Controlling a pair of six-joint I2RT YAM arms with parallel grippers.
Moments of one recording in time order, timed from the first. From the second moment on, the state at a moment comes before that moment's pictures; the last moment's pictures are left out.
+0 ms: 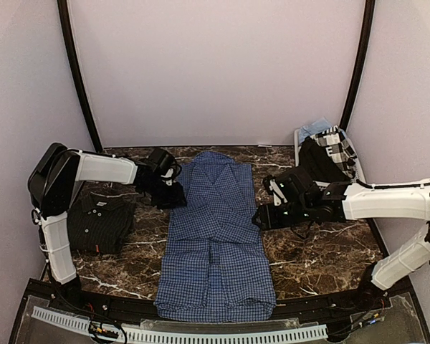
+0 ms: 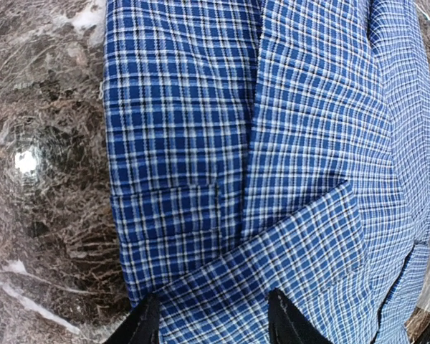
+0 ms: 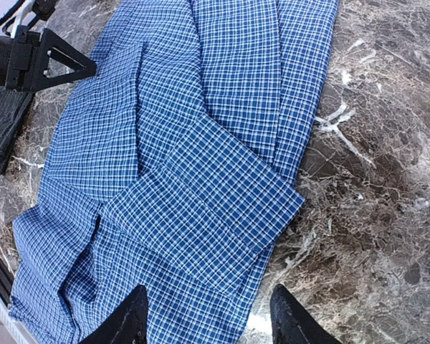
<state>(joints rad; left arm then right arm) -0.54 1.95 1.28 -0.40 0.16 -0.58 0.86 1.39 0.83 -0.29 0.03 0.56</state>
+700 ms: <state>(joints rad) -0.54 1.96 1.28 -0.43 0.12 -0.59 0.86 1.46 0.86 -0.29 0.04 0.55</state>
